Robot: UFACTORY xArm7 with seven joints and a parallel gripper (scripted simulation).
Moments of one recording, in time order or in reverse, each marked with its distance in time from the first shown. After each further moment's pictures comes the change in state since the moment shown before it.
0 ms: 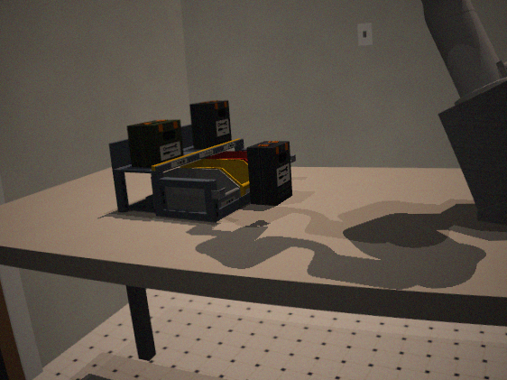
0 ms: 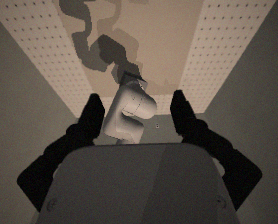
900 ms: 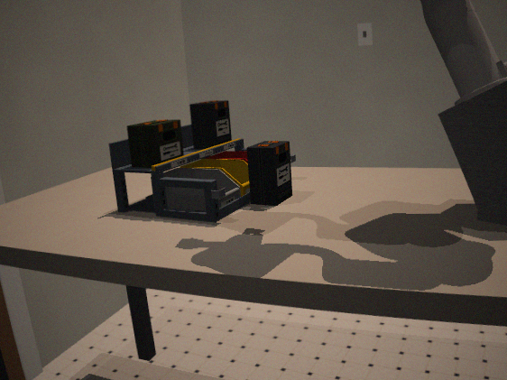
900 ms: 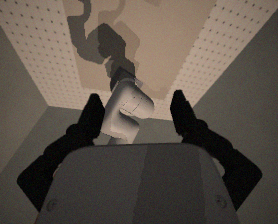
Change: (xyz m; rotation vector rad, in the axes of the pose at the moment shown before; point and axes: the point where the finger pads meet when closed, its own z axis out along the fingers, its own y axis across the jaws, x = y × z) arm -0.016 -0.046 0.002 -0.003 0.002 -0.254
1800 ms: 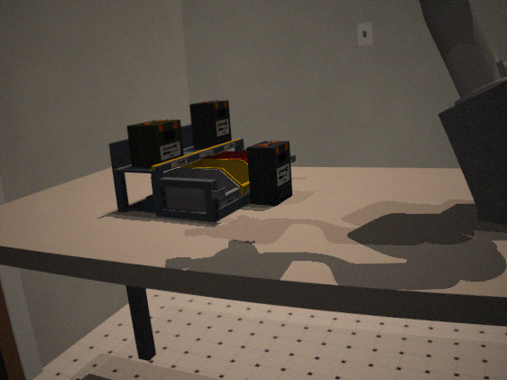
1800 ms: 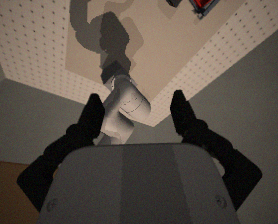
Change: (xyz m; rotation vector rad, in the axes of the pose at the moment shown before) arm -0.004 -0.060 0.002 0.006 -0.003 -0.323
